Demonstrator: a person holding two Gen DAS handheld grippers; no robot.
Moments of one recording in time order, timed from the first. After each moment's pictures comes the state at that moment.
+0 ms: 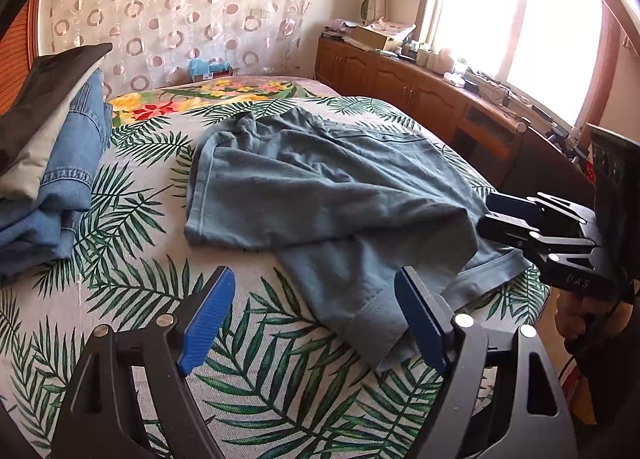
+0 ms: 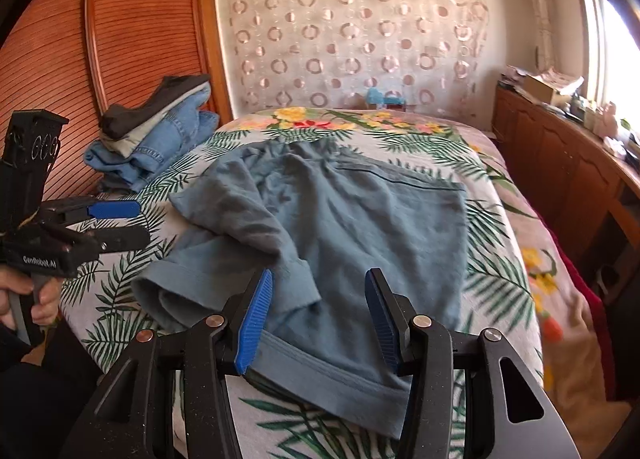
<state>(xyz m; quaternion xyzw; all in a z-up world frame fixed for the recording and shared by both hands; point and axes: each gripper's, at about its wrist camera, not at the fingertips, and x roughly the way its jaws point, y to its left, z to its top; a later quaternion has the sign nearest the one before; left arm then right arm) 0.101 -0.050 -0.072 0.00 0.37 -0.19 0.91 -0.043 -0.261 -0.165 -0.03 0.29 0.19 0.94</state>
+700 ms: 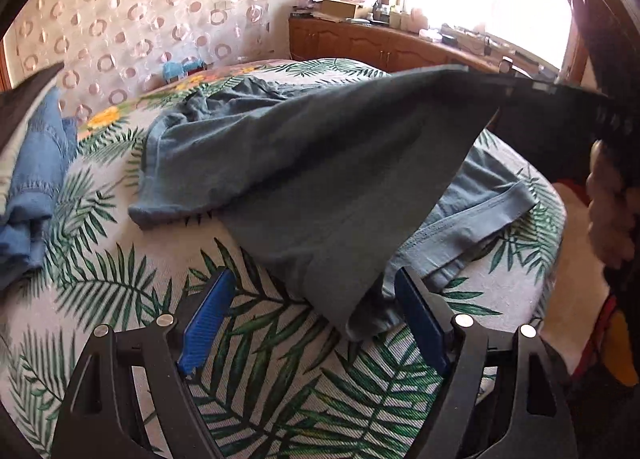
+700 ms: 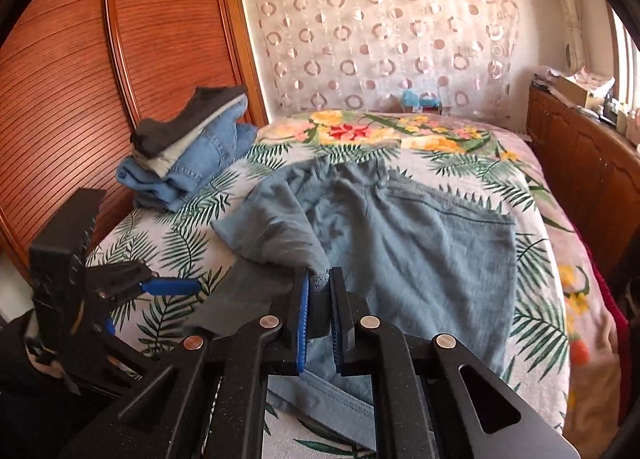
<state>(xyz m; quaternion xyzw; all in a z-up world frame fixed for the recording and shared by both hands) 0.085 -0.097 -0.097 0.09 0.39 -0.21 0.89 -0.011 -0.250 -0.140 -0.01 0.28 0.24 0.93</state>
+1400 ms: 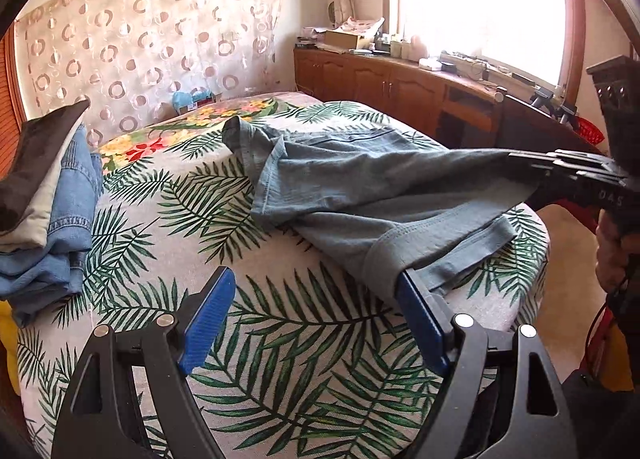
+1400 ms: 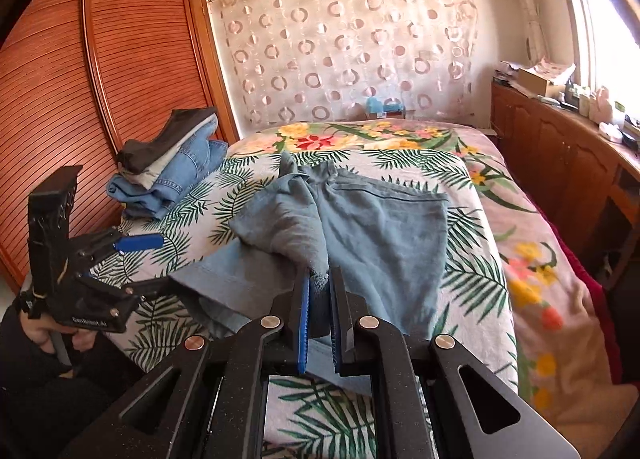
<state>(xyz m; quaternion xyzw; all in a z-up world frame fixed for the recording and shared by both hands) 0.069 -0.079 -0.053 0.08 0.34 -0.21 0.91 -0.061 -0.285 -0.141 0.02 0.28 0.19 0.94</state>
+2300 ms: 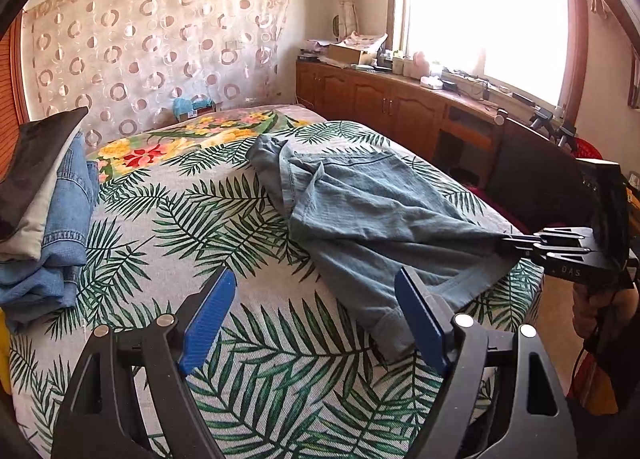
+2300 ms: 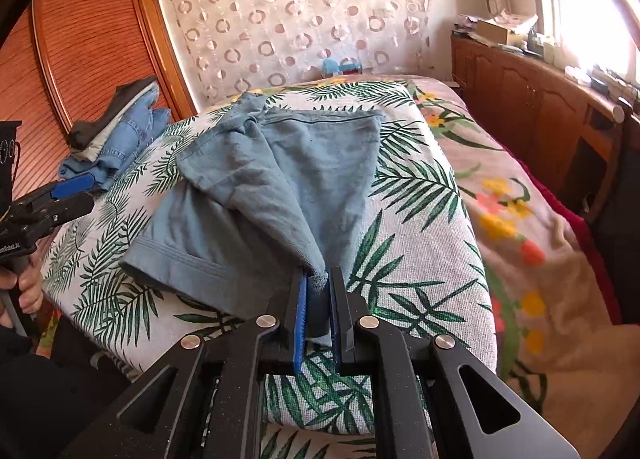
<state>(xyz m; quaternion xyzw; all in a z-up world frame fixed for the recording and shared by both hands) 0.089 -0.079 -0.047 0.05 0.32 -0.21 0.92 -0.057 -0.318 -0.168 0.06 0.34 0.14 0.93</state>
